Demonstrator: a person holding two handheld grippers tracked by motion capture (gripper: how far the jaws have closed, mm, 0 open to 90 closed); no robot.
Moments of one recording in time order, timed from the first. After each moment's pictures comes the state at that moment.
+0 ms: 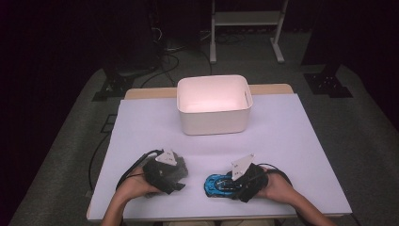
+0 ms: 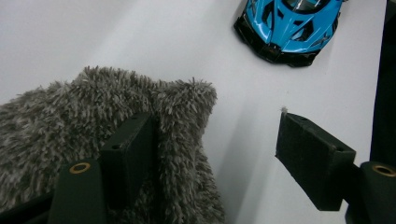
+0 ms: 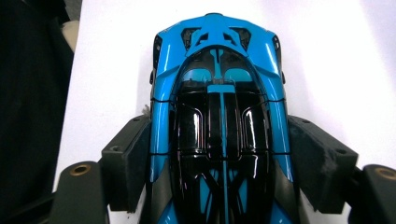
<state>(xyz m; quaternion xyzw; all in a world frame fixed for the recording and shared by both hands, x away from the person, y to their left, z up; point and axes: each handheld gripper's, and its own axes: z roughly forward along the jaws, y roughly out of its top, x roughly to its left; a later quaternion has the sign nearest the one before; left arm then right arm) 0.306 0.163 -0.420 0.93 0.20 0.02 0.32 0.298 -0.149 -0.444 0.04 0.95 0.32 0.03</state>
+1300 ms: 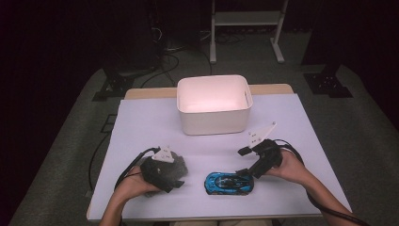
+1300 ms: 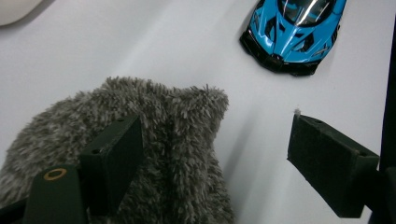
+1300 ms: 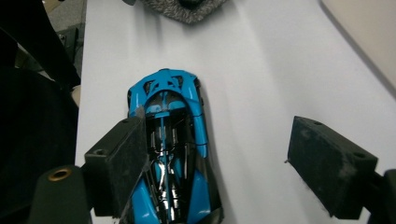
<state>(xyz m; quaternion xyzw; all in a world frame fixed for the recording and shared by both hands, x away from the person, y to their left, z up) 0.307 0.169 -0.414 0.92 0.21 0.04 0.34 0.343 -0.191 -0.389 0.12 0.92 0.38 -0.01</state>
